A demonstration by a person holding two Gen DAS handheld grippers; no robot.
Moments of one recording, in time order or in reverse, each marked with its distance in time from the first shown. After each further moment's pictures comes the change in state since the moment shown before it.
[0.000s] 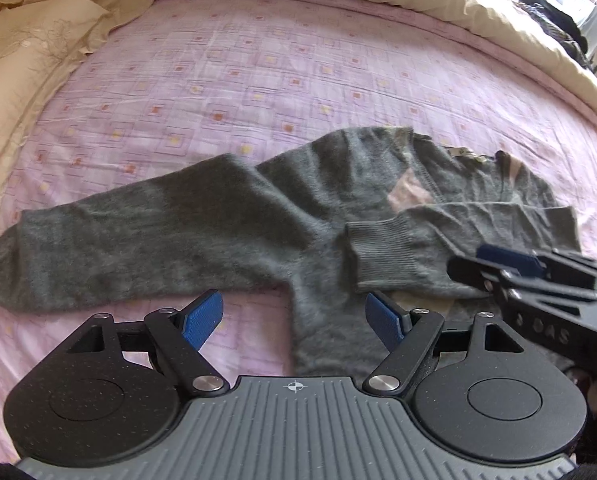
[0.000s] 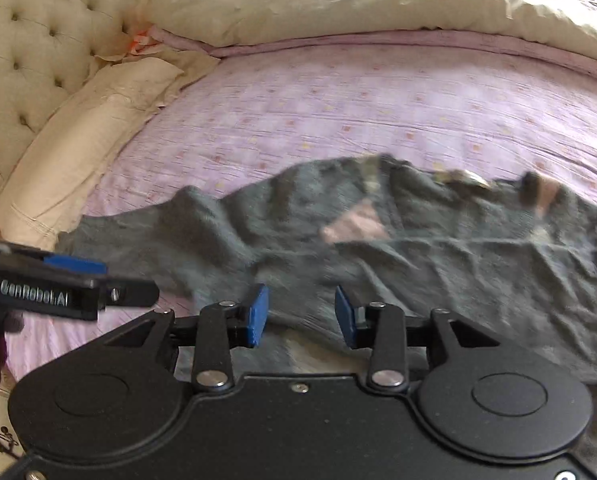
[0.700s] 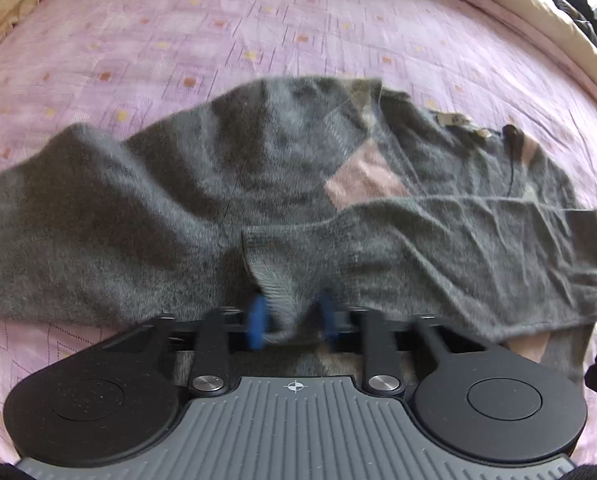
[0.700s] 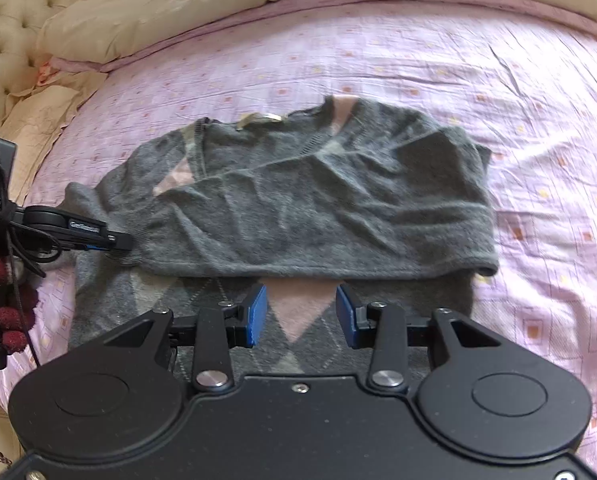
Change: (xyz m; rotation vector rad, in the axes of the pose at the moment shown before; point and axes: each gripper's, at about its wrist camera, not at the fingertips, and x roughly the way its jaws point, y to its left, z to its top) left arm 0.099 -0.068 0.017 -0.017 0.068 -0.005; right arm -0.057 -0.126 -0.057 0.215 0.056 -0.145
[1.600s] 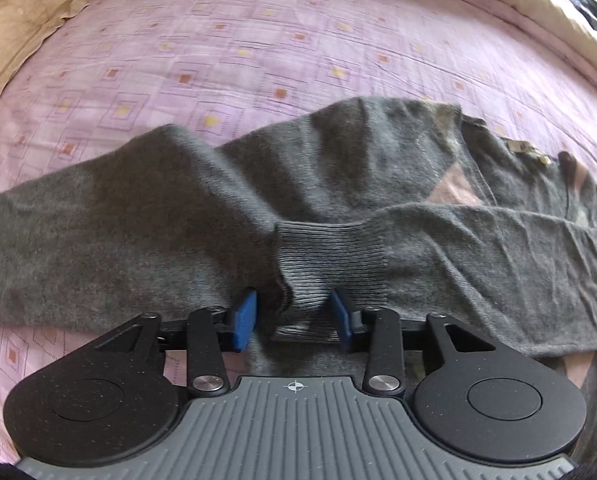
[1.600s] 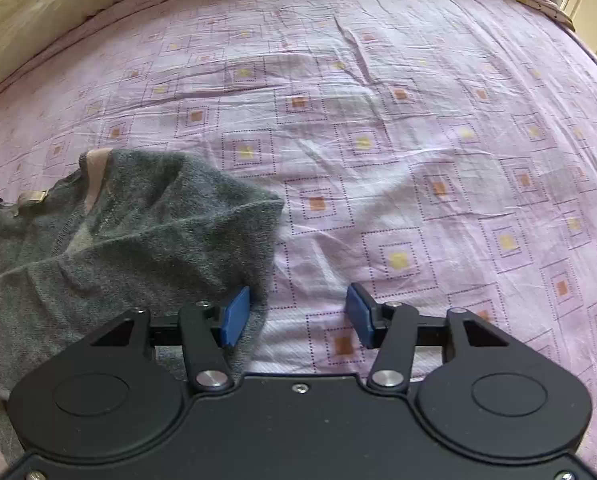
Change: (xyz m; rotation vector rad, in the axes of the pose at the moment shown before) left arm -0.001 0.055 -0.010 -0.062 -0.041 0.095; right arm 0.072 -0.129 0.071 0.164 0.039 -0.300
